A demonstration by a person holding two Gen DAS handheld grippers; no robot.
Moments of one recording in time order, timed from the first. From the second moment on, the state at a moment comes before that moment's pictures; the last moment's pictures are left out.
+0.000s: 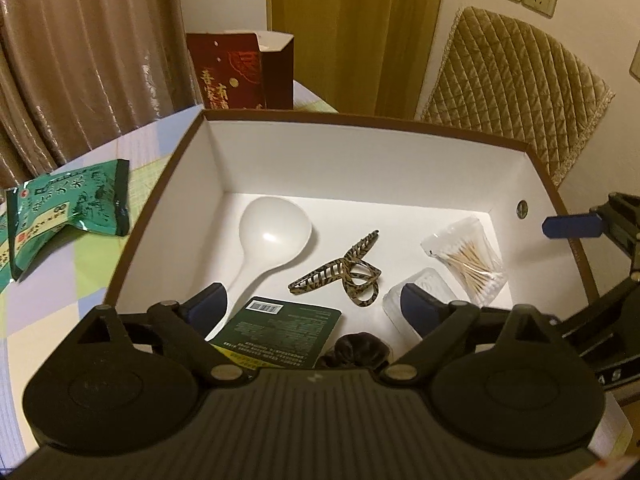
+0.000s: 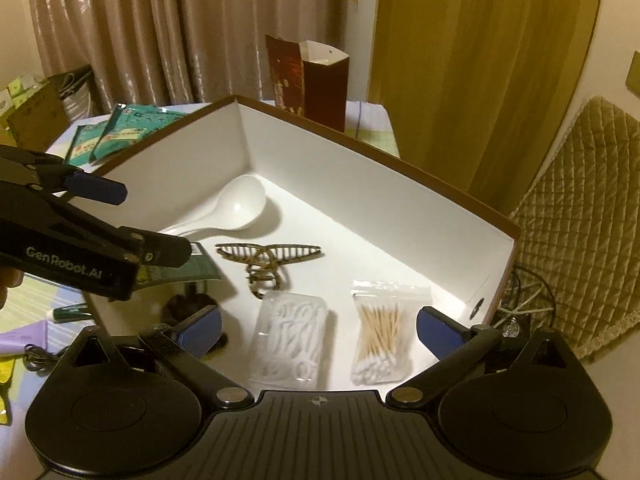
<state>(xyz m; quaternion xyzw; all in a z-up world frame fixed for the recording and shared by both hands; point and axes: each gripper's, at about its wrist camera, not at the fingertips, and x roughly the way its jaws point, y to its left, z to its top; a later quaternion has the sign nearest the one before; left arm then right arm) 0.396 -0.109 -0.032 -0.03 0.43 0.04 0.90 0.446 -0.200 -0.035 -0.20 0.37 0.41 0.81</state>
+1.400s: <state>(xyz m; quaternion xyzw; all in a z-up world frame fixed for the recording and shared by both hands) 0.189 -0.078 0.037 -0.06 0.36 0.06 0.93 0.287 -0.227 0.017 -0.15 0.34 0.42 0.83</state>
